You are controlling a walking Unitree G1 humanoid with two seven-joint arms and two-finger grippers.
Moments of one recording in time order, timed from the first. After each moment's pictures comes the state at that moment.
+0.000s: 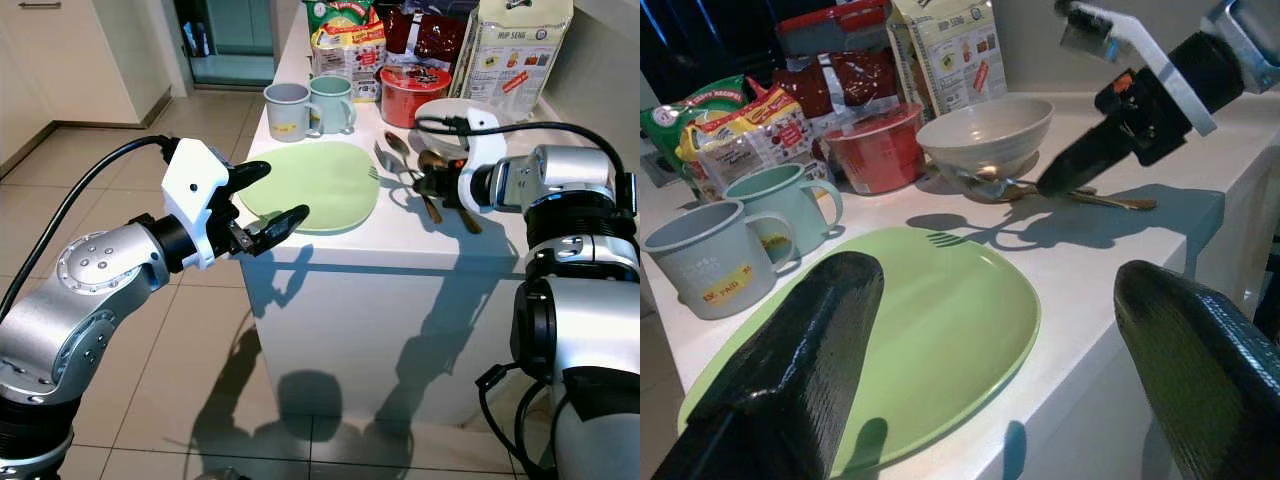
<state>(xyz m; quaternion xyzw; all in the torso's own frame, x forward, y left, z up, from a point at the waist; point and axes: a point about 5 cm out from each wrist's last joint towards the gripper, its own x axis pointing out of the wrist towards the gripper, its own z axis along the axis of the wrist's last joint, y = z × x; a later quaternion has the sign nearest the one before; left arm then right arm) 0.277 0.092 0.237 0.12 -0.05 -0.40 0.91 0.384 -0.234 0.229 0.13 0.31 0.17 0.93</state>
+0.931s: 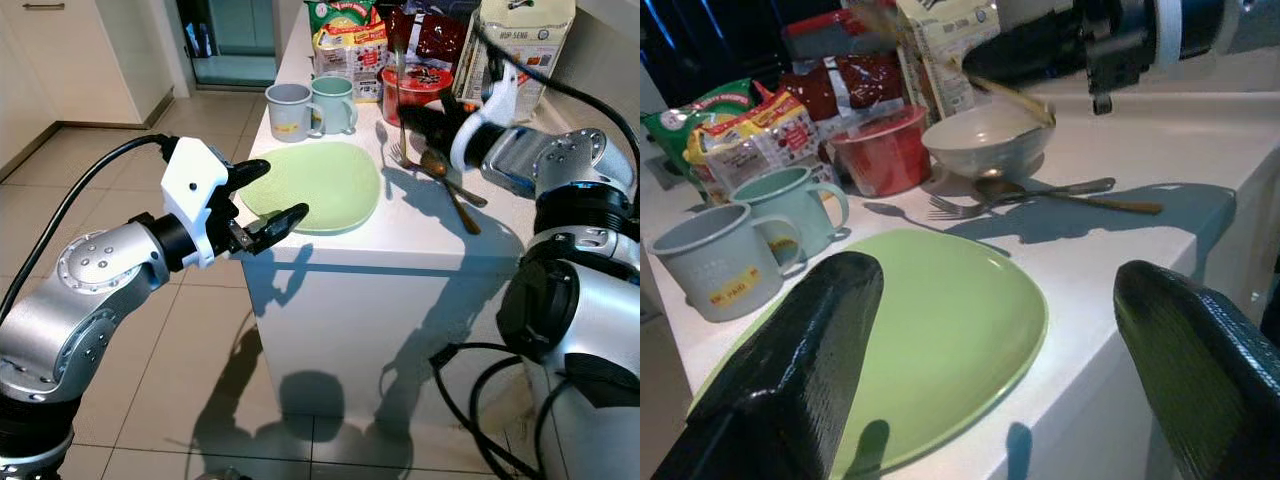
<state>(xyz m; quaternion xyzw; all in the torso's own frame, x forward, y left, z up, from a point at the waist) 0.280 0.093 0.236 0.12 -0.05 -0.39 0.91 0.393 -0.218 0.273 0.38 0.13 0.25 0.88</state>
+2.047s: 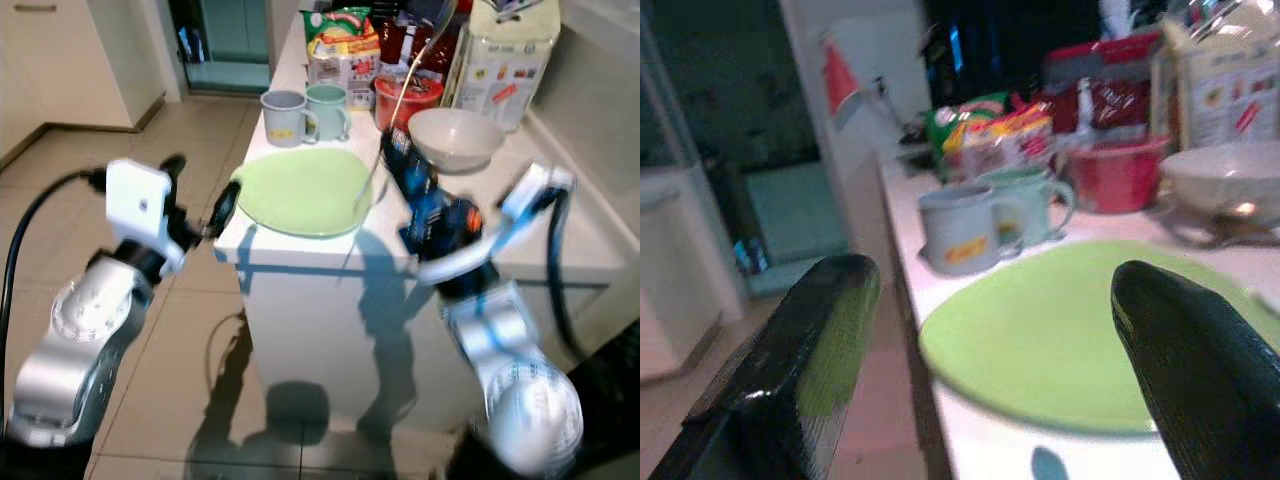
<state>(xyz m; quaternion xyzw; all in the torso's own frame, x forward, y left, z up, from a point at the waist) 0.273 0.131 0.202 0.09 -0.10 -0.15 0.98 0.231 -0.152 0.233 0.43 -0.14 0.36 0.82</state>
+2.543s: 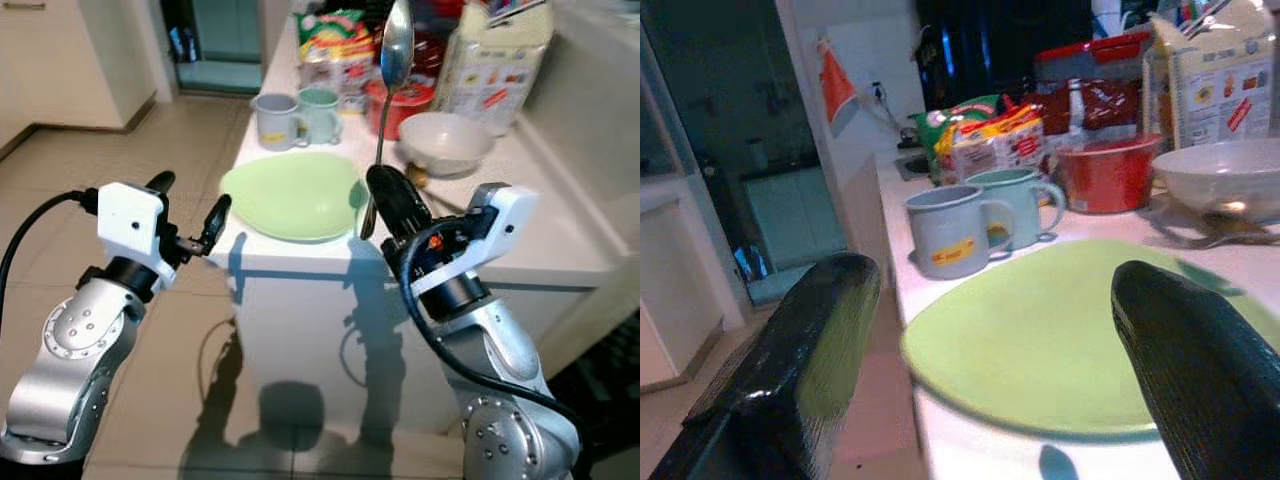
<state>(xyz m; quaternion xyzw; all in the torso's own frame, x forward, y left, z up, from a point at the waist) 0.268 0.136 0.195 0.09 -0.10 -0.14 0.98 0.229 -0.144 0.229 0.20 -0.14 0.25 0.94</state>
